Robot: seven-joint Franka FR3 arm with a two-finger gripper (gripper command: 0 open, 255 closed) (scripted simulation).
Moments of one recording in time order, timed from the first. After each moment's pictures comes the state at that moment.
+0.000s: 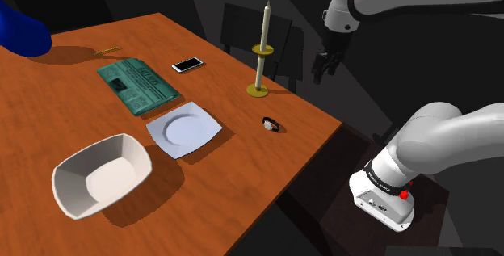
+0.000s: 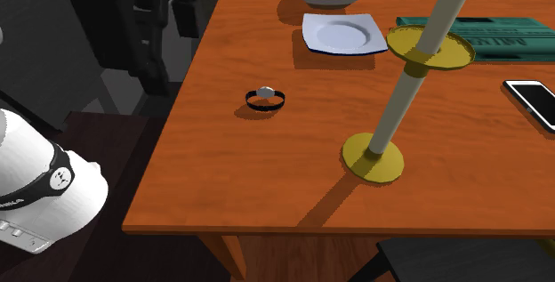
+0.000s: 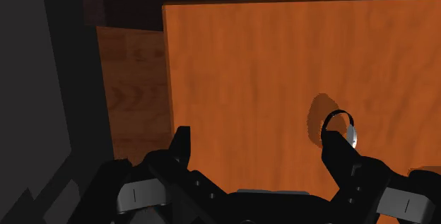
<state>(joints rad) 0.04 -0.69 0.02 -2.52 0.05 1.75 0.00</state>
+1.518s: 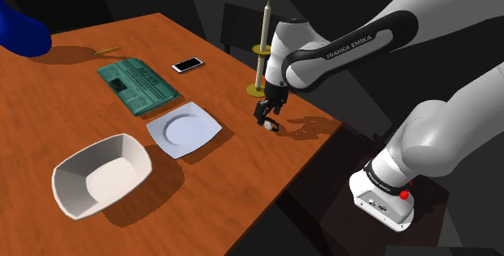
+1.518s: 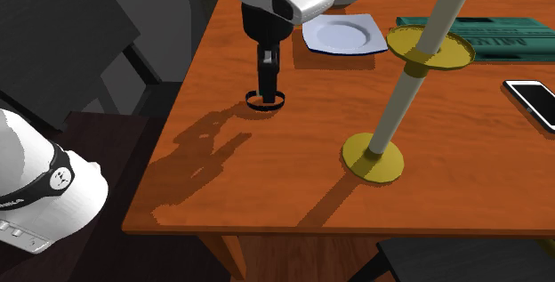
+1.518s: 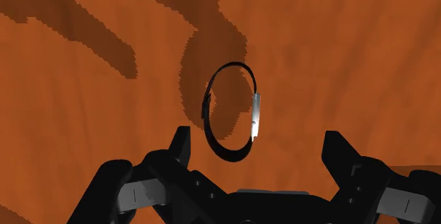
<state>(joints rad) 0.18 -0.23 0.24 -2.57 0.22 2.35 0.17</state>
